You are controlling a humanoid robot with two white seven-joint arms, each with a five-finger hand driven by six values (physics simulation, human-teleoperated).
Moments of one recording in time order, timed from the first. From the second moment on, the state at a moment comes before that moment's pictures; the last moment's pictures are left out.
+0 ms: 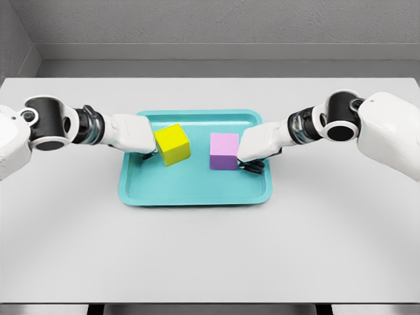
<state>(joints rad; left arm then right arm) -0.96 0.68 -1.04 -1.44 -0.82 -0.61 -0.61 -1.11 -0.56 1.29 -1.26 0.45 -0.61 0.61</state>
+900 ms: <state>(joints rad) -0.96 0.64 -1.04 -1.37 -0.80 -0.61 -0.61 -1.19 -0.53 1.36 -1.17 0.49 -0.61 0.61</state>
